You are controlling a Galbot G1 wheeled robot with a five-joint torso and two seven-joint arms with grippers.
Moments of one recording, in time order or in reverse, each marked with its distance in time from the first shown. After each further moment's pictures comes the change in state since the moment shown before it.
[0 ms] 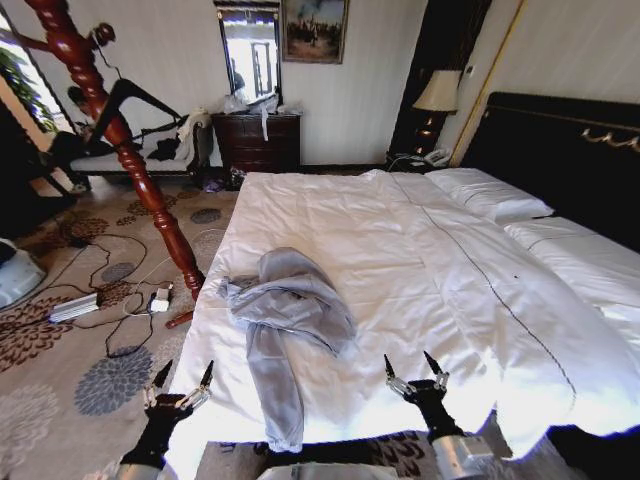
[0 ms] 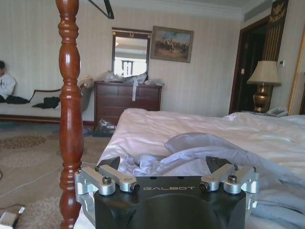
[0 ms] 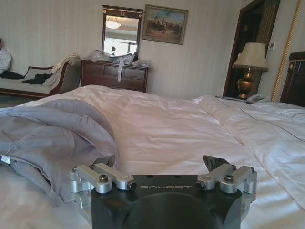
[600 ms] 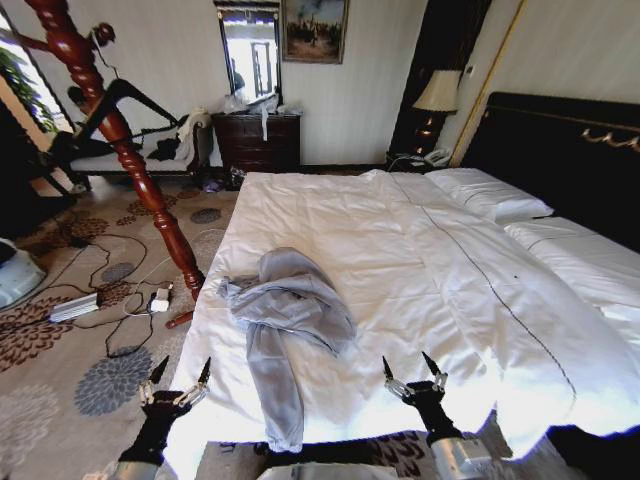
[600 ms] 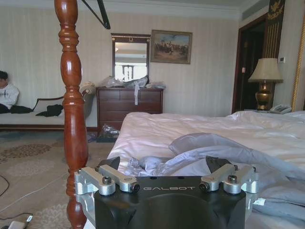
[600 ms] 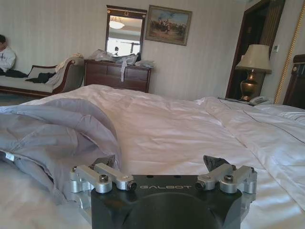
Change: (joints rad) left arm -0.002 -0.011 -0.009 0.015 0.042 -0.031 -0.002; right arm -0.007 -0.012 -0.004 0.001 -0.011 0.007 0.001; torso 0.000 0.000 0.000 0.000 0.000
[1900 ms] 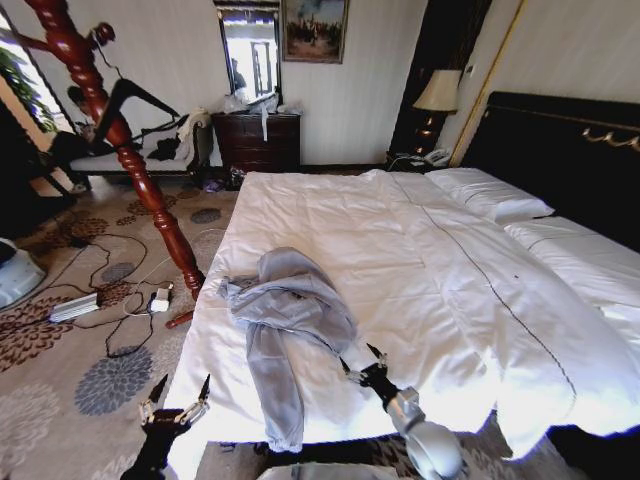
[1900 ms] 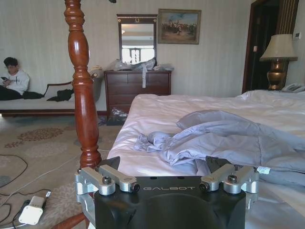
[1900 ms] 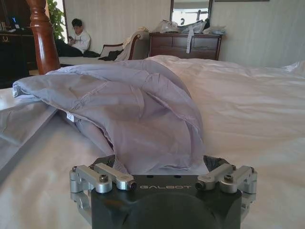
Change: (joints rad) left arm 0.032 -0.067 0.005 0.038 0.070 0.004 0.002; right arm 0.450 -0.302 -0.347 -0.312 0.177 -0.180 0.016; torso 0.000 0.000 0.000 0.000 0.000
